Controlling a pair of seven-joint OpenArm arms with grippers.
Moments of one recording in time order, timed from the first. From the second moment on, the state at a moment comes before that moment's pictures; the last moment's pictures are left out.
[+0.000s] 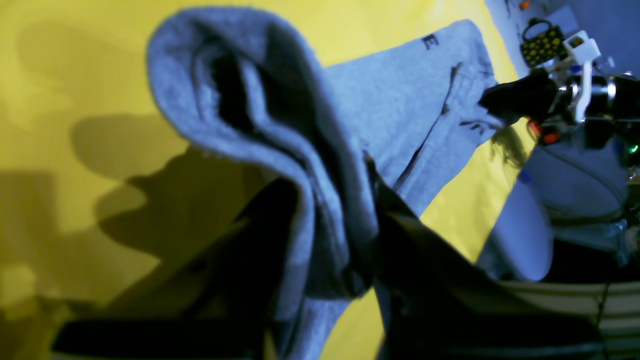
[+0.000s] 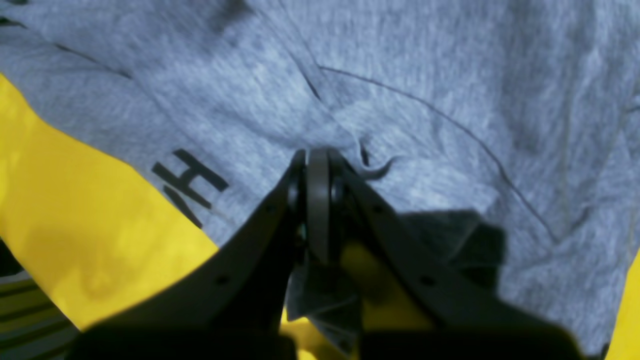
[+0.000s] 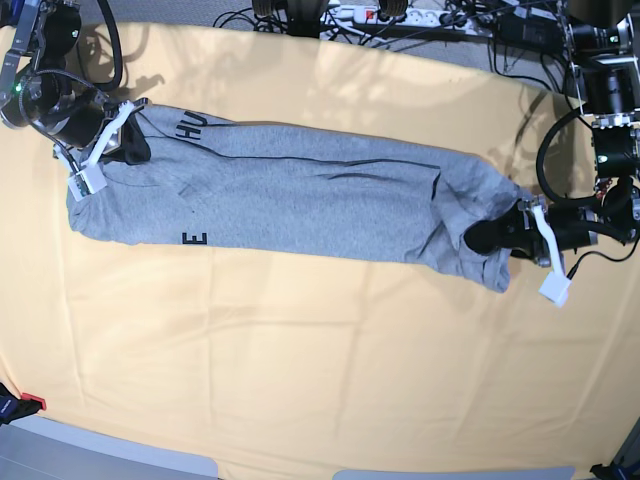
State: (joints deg) left arm -12.1 -33.3 -9.0 76.9 -86.8 -43.9 81.4; right arm -18.5 18.1 25.4 104.9 42.9 41.6 -64.4
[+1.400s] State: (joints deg) left arm -10.4 -5.3 -9.2 81.3 -75.2 -43.9 78.0; right arm -18.5 18.1 25.4 104.9 42.9 41.6 -64.8
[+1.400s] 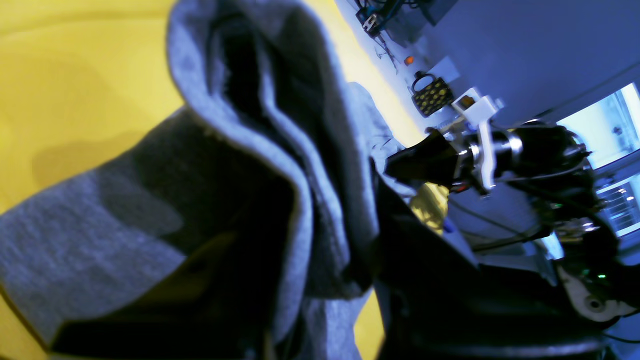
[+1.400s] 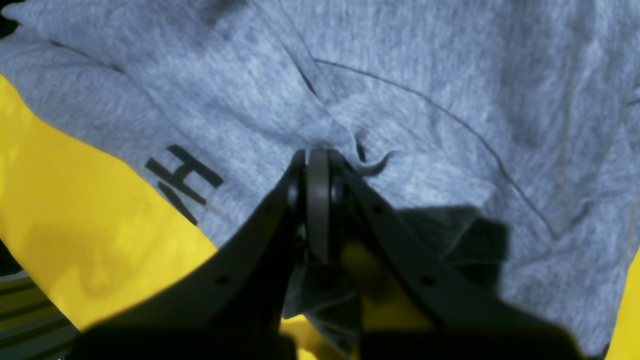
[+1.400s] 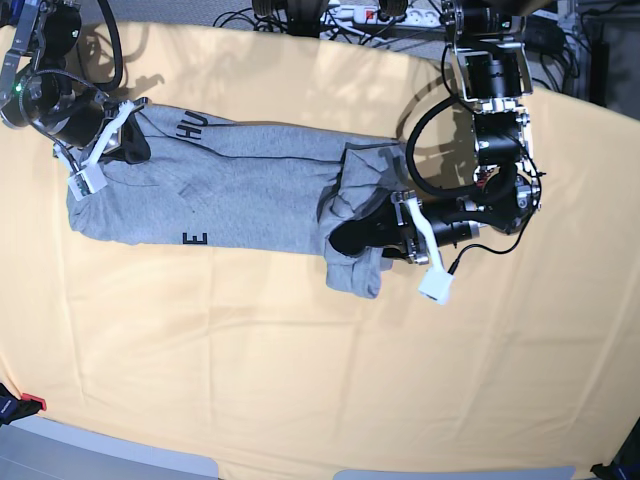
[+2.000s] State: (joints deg) left arm -12.5 -4.9 0.7 81.3 -74.8 -43.9 77.4; right arm -18.5 18.1 25.4 104.9 42.9 41.6 -64.8
